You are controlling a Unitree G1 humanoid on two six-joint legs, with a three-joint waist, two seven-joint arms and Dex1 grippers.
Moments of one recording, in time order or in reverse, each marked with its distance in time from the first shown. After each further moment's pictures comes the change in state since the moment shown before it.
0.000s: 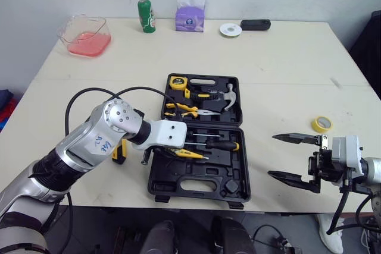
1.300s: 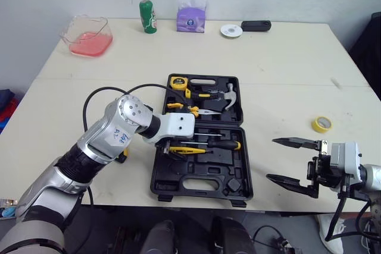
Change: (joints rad) left arm -0.024 -0.167 0.054 0.137 0.011 0.011 -0.063; right arm 0.028 0.022 -0.001 -0.021 -0.009 -0.024 -0.035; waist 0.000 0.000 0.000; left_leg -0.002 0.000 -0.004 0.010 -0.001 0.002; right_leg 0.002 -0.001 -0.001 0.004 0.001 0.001
